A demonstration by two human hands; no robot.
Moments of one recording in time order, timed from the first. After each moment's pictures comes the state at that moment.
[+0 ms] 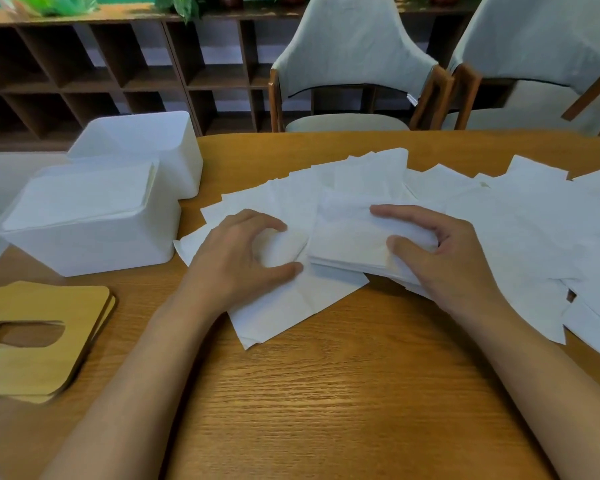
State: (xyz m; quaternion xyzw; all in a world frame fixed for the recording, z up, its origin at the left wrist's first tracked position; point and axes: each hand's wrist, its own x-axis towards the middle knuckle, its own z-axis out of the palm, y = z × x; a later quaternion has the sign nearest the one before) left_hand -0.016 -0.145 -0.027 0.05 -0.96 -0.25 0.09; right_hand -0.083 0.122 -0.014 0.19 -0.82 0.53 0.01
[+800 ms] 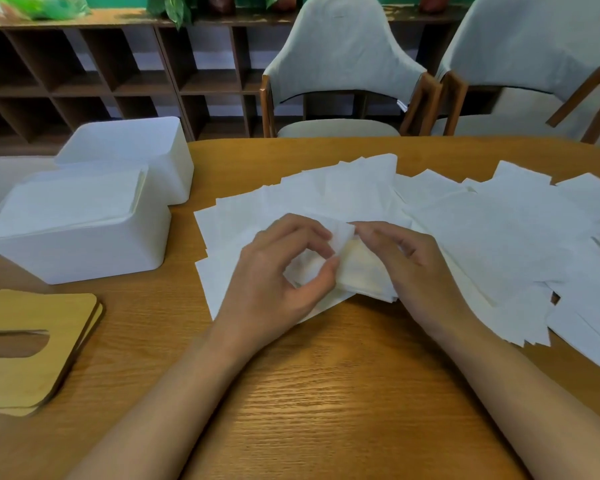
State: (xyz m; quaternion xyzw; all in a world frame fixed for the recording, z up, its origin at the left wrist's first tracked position) left_hand -0.005 -0.081 -0.023 -0.12 -0.87 -0.39 0.28; right_hand -0.073 0.106 -0.018 0.18 -0.80 0.57 -0.04
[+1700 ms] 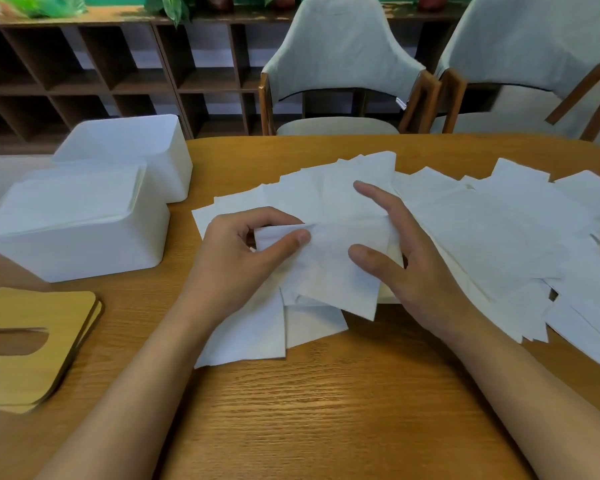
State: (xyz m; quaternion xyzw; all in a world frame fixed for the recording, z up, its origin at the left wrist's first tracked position) left_hand -0.009 -0.115 -0.008 0.00 -0.84 -0.51 0.18; right_hand -0.070 0.109 -0.012 0.28 -0.80 0.53 -0.03
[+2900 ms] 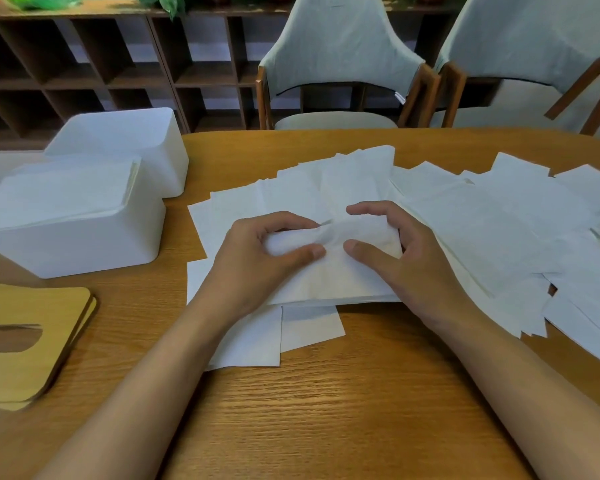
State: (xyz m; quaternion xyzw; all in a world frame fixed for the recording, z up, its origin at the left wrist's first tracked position) left_hand -0.016 -0.099 -0.017 0.03 -0.84 -0.52 0.11; right_hand -0.079 0.111 -0.023 0.22 -0.82 0.53 -0.02
